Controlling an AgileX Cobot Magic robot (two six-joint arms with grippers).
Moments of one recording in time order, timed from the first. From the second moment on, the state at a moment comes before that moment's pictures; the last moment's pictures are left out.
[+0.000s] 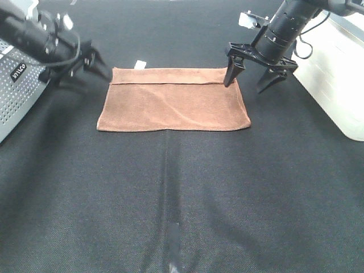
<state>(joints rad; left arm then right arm) -0.03 2.34 -1.82 -0.75 0.88 0.37 0.14 2.47 -2.22 0.33 1.21 -0.09</state>
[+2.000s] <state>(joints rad) -0.15 2.32 -1.54 -0.74 0.62 0.30 0.14 2.40 -1.82 0.49 0.93 -0.19</state>
